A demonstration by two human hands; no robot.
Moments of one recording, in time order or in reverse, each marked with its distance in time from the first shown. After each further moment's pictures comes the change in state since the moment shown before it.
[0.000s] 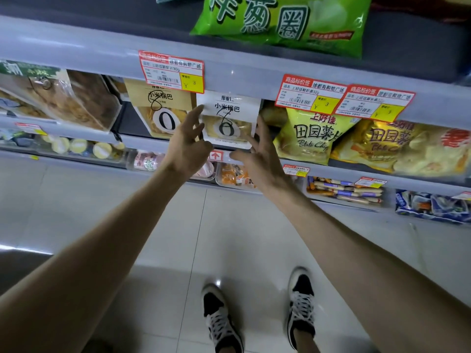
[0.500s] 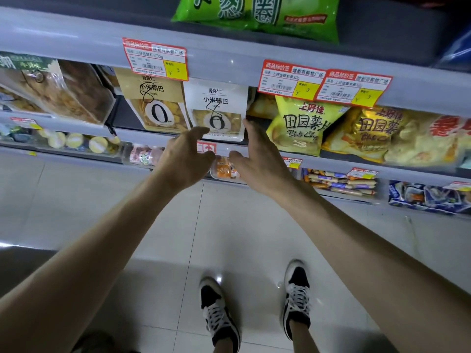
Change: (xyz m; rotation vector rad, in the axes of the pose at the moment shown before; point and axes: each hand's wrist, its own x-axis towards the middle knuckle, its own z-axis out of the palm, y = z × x) left_hand -0.030 -0.002 0.013 0.594 -0.039 0.003; right_hand -0.030 -0.019 -0.024 -0.566 -0.090 -0.055
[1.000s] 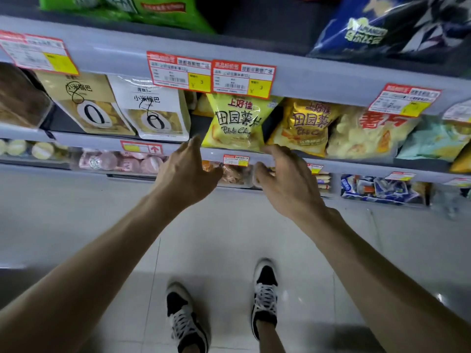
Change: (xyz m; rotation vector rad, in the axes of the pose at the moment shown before) left_hand -0.026 0.090 0.091 0.148 0.002 0.098; right_hand -0.080 0.102 -0.101 -0.250 0.225 0.101
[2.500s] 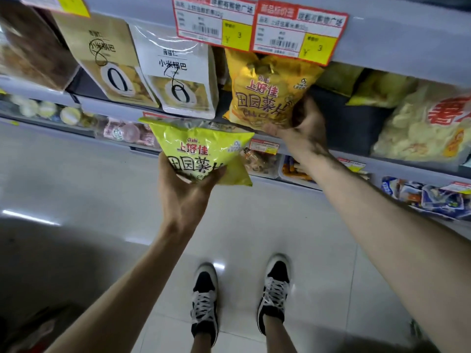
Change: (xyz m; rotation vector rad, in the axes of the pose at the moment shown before) left_hand -0.036 -0.052 0.069 -0.850 0.550 -0.201; right_hand 0.108 0.030 0.066 0.687 0.002 0.053
